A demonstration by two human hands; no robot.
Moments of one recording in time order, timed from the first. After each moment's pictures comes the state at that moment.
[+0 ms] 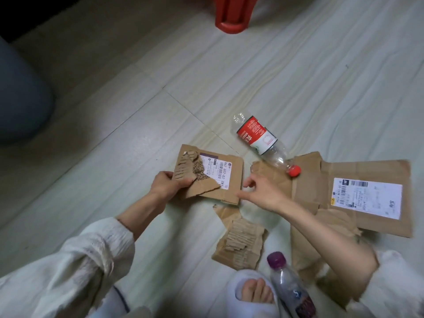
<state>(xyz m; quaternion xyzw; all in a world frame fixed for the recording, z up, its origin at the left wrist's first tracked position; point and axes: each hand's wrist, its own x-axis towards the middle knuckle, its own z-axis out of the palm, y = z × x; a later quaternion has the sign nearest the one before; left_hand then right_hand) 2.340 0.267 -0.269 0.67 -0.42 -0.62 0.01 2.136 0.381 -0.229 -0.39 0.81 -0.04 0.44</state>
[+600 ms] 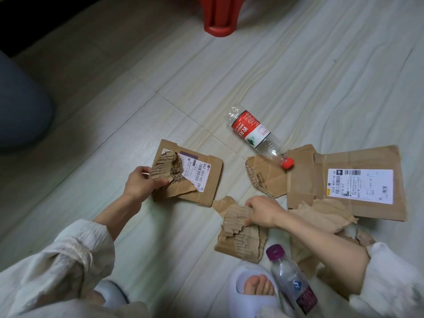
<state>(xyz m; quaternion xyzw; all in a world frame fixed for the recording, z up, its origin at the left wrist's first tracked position) 2.378 0.254 -0.265 0.66 -0.46 -0.58 0.07 2.143 0.429 -0.250 -0.47 0.75 0.15 0.44</state>
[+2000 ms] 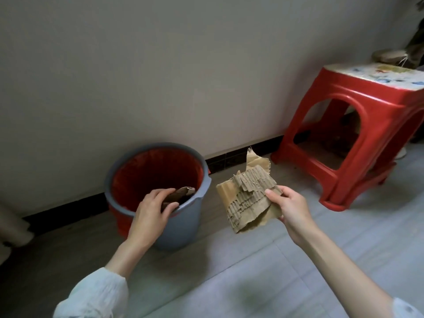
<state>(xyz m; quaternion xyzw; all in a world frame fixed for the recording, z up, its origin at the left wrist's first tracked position) 2.583 0.070 -0.079 0.61 -0.72 -0.11 0.30 2.297 0.105 -0.029 -0.34 0.61 -0.53 0.48</state>
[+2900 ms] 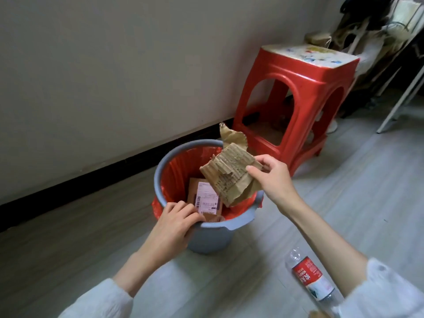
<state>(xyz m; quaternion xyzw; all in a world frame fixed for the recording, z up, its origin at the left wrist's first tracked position) 2.444 0.123 -0.103 0.33 -0.92 -0.04 0.20 2.211 0.136 -0.011 -0.49 0.66 -0.50 0.27</state>
